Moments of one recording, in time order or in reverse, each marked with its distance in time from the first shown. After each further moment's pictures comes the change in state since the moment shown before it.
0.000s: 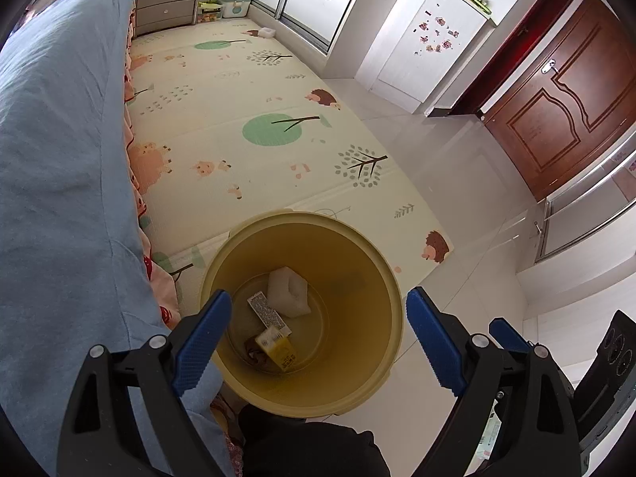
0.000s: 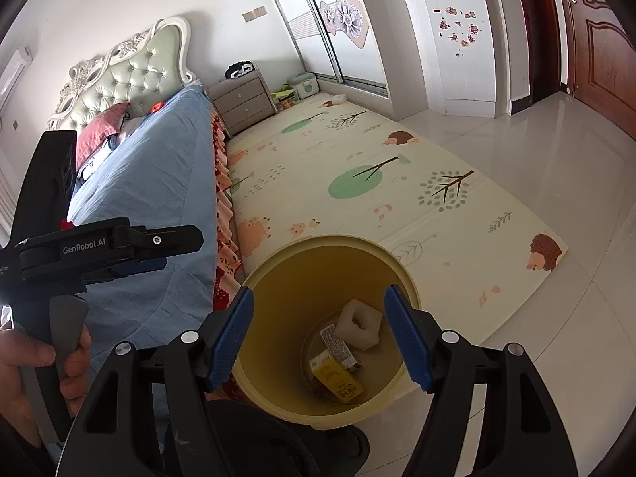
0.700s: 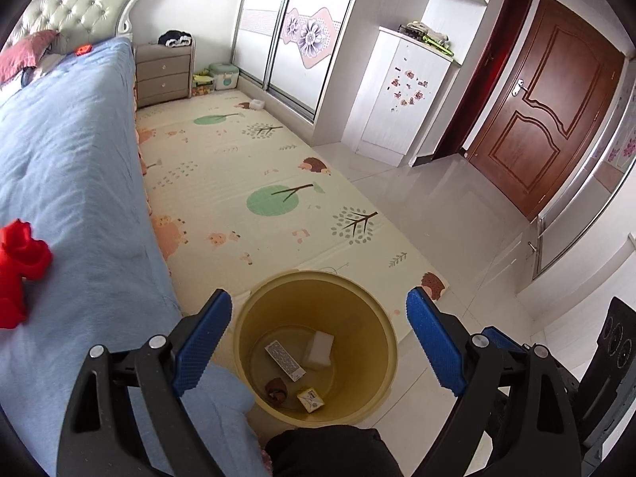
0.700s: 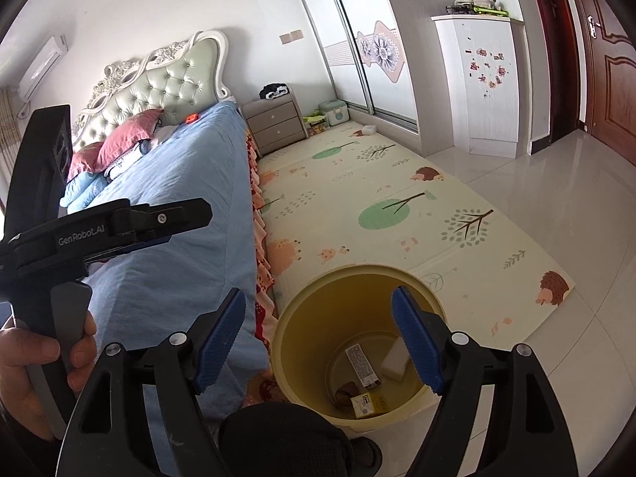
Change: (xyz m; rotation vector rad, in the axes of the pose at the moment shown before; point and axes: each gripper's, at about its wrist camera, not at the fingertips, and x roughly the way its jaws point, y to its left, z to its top) left arm -0.107 -0.006 -0.018 0.118 -0.256 0.026; right arm -0.049 0.055 0.006 -0.090 -0.099 0.068
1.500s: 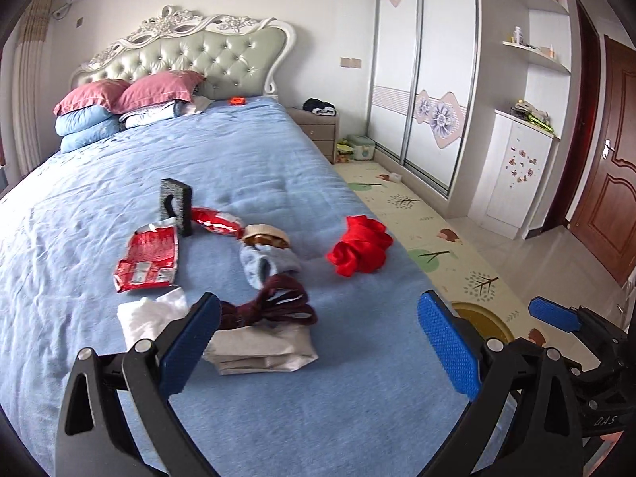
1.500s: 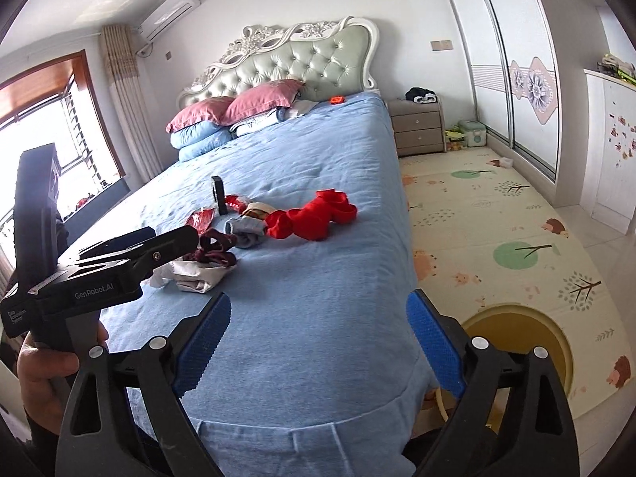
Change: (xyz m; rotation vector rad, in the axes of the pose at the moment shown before) left arm -0.213 0.149 -0.086 -0.141 -0.279 0.443; right arm -0.010 0.206 -0.011 -0.306 0.032 0.368
